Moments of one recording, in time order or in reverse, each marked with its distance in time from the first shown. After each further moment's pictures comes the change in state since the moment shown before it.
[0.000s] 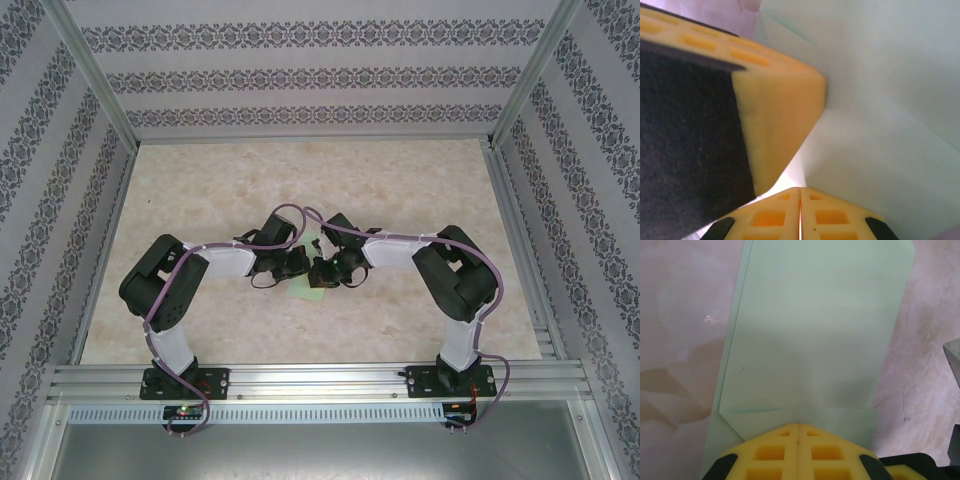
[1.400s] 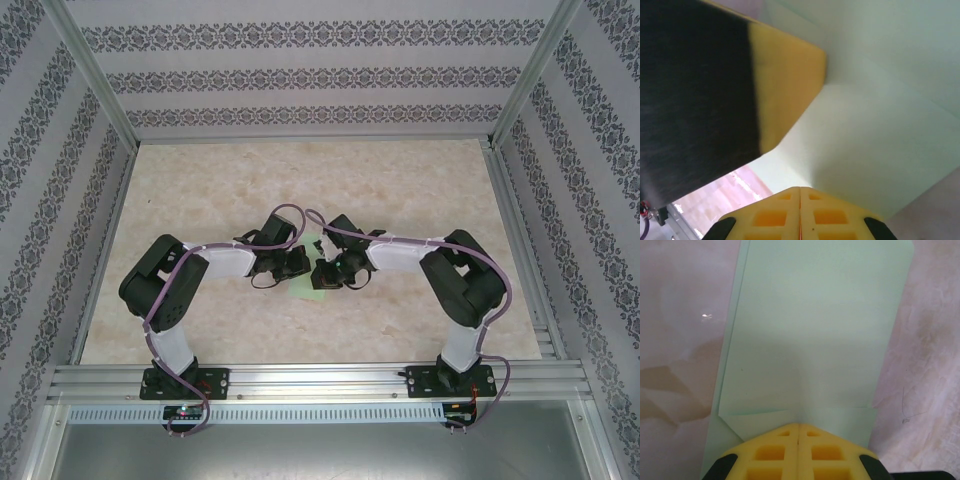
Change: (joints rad) left arm -0.001 -0.001 -0.003 0.005 -0.003 -0.019; right arm 0.006 -0.050 -0.038 -0.014 0.031 -0.030
